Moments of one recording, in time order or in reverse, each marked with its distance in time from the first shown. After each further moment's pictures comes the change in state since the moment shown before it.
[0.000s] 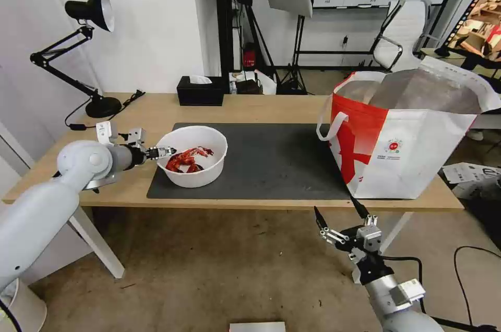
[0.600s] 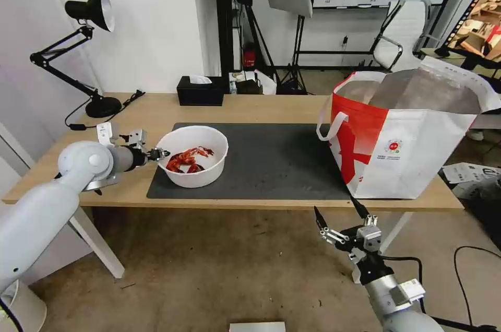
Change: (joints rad) left arm 0.046 -0.011 -0.064 -0.067 -0.007 -0.001 -0.008; right arm 0.000 0.000 0.000 0.000 0.000 0.000 0.000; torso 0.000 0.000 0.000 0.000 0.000
